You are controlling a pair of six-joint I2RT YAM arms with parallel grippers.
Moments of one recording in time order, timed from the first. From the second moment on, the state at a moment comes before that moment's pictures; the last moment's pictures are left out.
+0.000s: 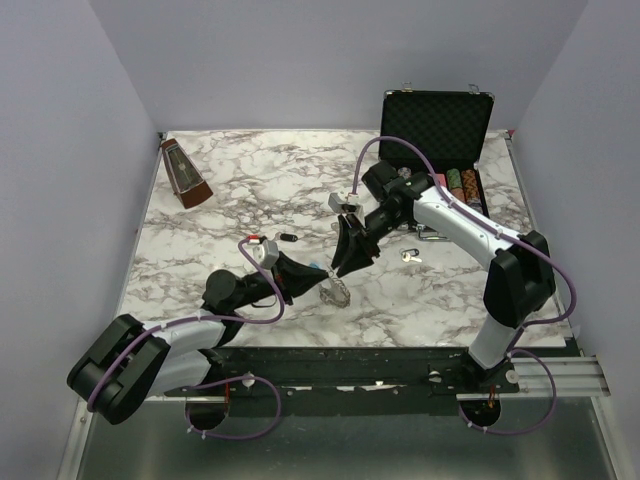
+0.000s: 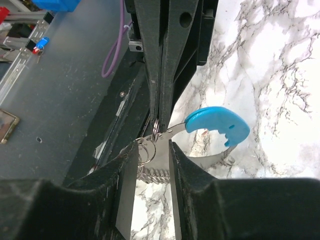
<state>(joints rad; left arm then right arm) -0.60 1.14 0.15 1.29 0.65 -0.47 0.60 1.75 1.46 -1.04 -1.27 -0.97</state>
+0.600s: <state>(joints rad) -0.59 1.14 0.16 1.29 0.67 -0.47 0.60 1.76 1.46 -1.01 -1.27 -0.92</state>
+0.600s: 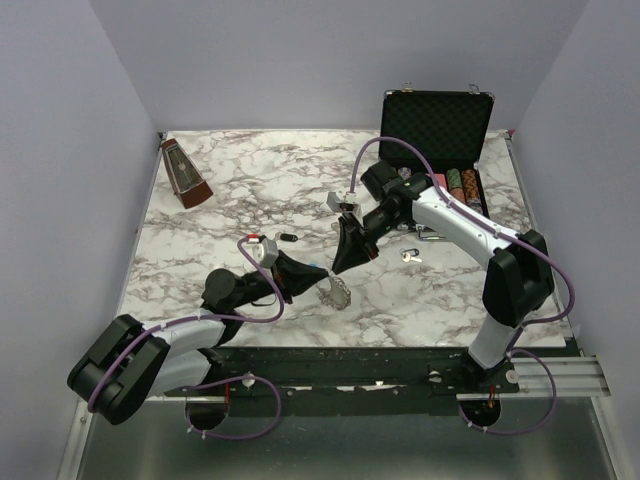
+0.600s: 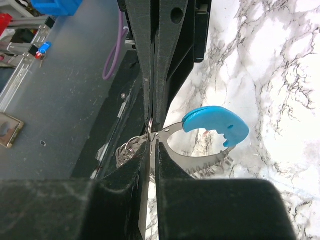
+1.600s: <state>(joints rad) -0.52 1.12 0.26 1.29 1.09 -0.69 0.56 1.75 1.46 -0.99 -1.17 -0.87</state>
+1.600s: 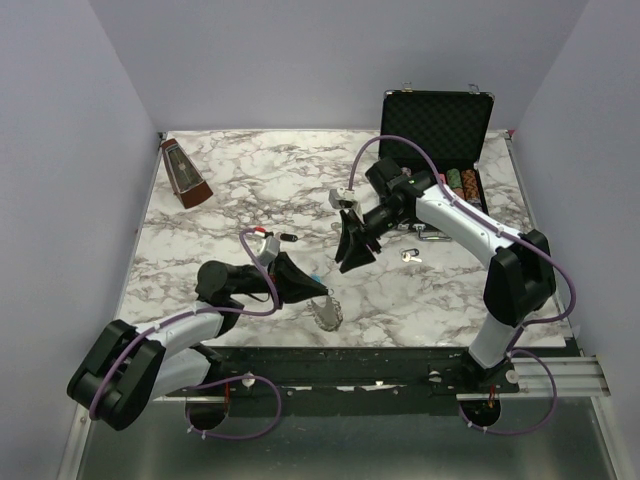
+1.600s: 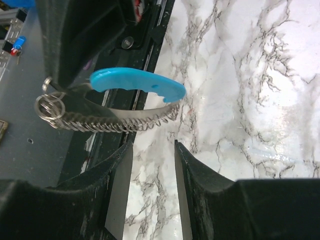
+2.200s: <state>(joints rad) -0.52 1.07 0.36 1.30 1.26 -0.85 0.53 1.75 1.46 -1.02 -1.17 -0.91</state>
